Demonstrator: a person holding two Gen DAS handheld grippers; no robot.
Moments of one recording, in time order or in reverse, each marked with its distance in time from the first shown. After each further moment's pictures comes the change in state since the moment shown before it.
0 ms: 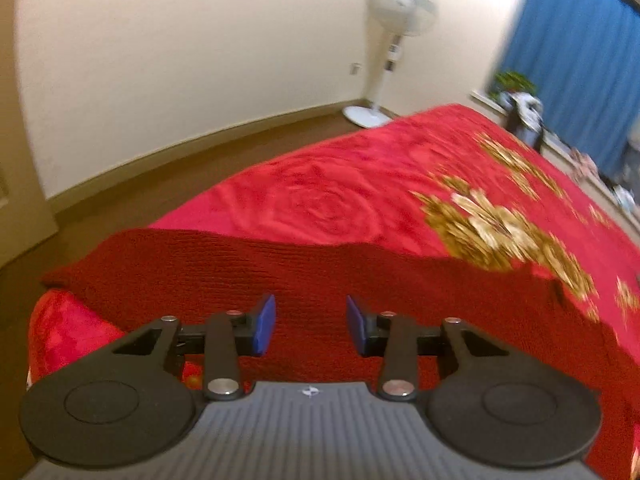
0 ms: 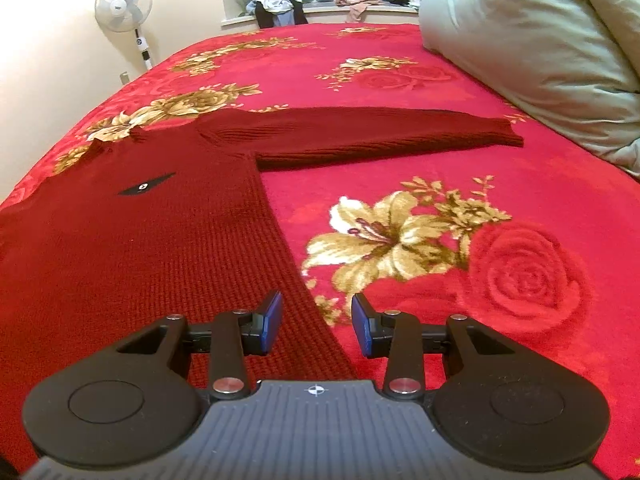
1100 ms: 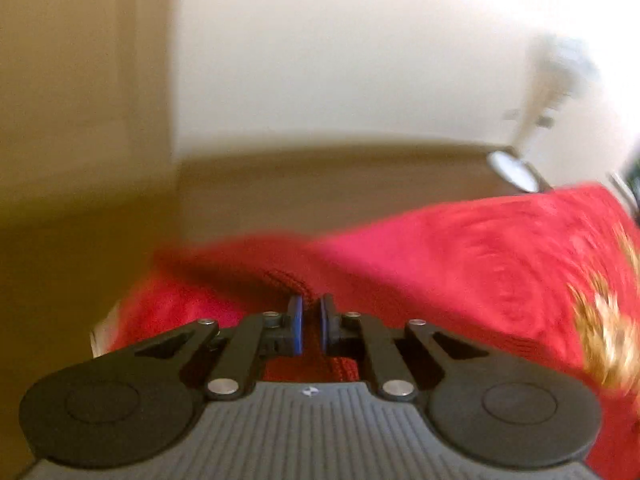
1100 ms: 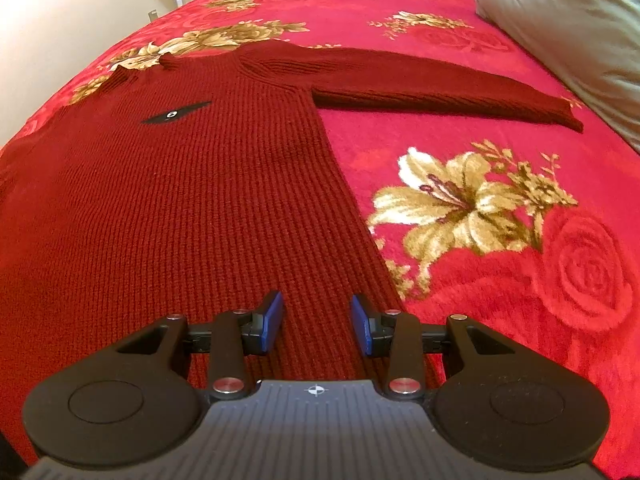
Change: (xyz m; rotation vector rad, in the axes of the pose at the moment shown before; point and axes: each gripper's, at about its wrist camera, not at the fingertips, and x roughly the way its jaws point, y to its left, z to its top) left arm 0.015 0.071 0.032 -0.191 -0.094 0.355; right arm 0.042 0.039 -0.008 -0.123 0.147 0.031
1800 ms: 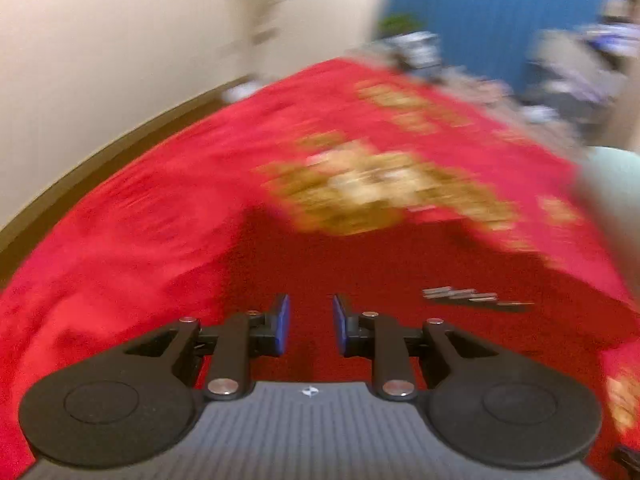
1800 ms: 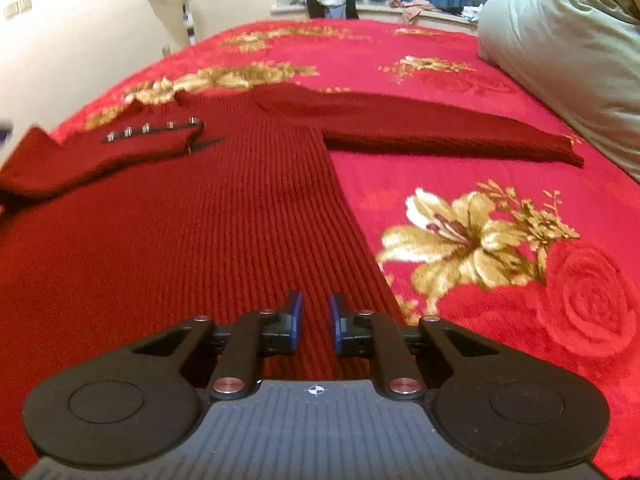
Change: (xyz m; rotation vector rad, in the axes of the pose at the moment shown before) left arm -0.056 -0.164 -0.068 0.478 0.155 -0.517; right arm -0.010 0.006 -0.002 0.012 -0.166 0.035
